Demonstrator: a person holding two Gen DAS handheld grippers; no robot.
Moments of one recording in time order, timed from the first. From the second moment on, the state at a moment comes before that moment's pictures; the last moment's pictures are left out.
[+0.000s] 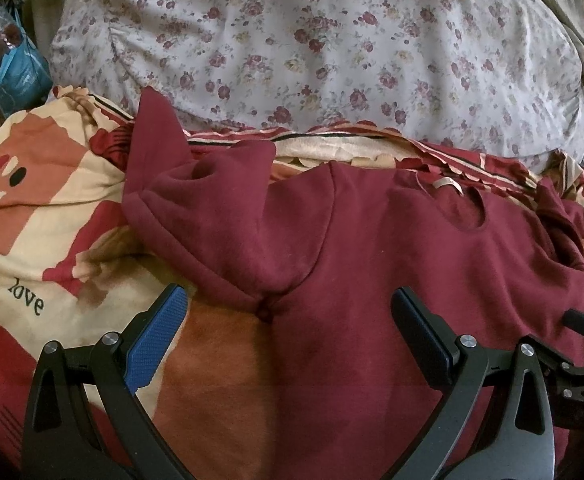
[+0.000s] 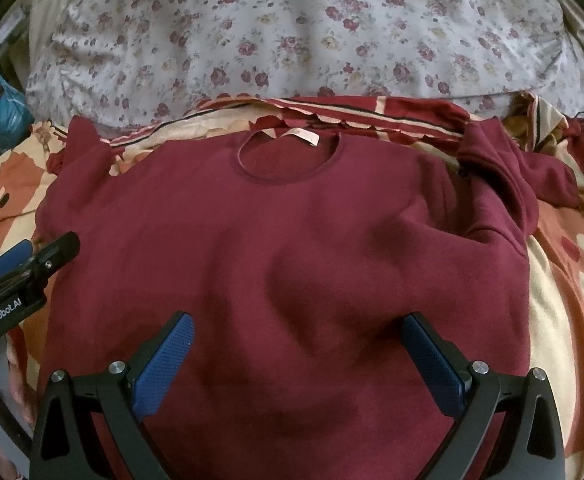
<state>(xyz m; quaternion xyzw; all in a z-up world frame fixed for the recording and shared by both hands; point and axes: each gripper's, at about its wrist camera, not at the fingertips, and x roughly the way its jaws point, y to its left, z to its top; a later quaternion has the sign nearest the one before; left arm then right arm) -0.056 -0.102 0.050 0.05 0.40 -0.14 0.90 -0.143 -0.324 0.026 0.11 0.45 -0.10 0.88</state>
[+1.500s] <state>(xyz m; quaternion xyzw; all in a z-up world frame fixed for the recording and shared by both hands) -0.046 -0.067 0.063 0.04 0.41 -0.08 0.91 -0.106 -0.315 0.025 0.06 0.43 -0.12 0.89</state>
